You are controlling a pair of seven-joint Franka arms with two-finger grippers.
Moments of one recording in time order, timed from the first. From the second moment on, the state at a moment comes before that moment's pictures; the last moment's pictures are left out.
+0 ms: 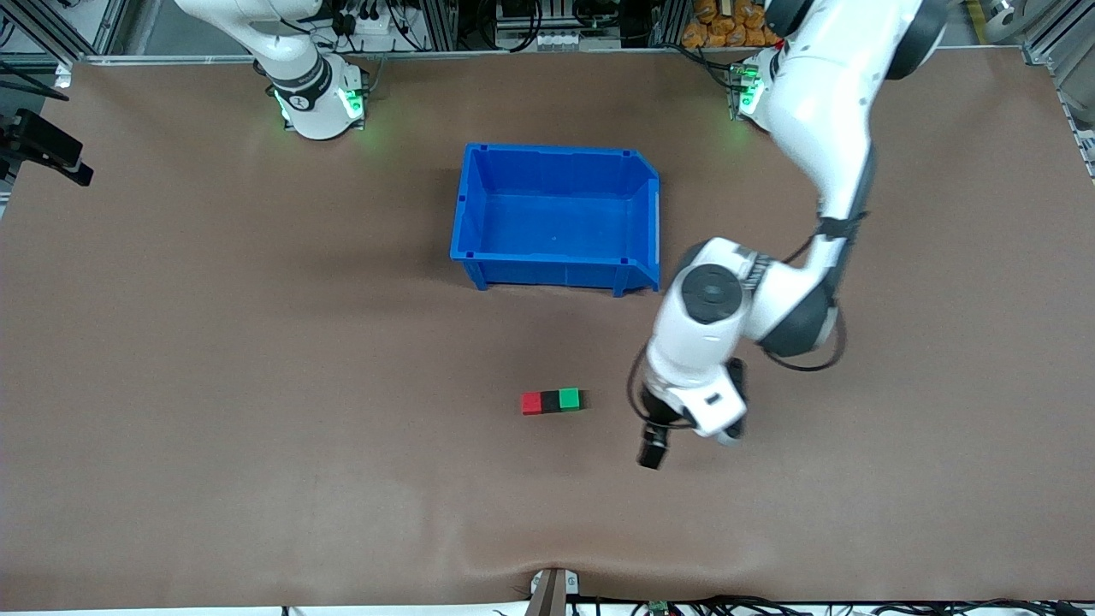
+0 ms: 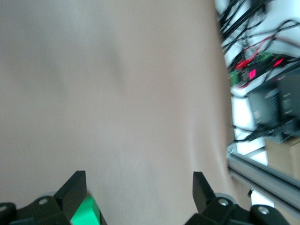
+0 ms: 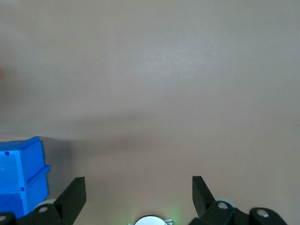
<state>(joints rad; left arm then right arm) -0.41 0.78 -0.07 -1.16 0.18 2.23 -1.79 -0.01 -0.04 -0.02 -1.42 -0.03 1.35 0.04</state>
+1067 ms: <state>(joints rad) -0.10 0.20 -0.09 -1.52 0.03 1.93 -0.92 -0.01 -0.04 -0.02 -1.42 0.02 1.35 0.03</state>
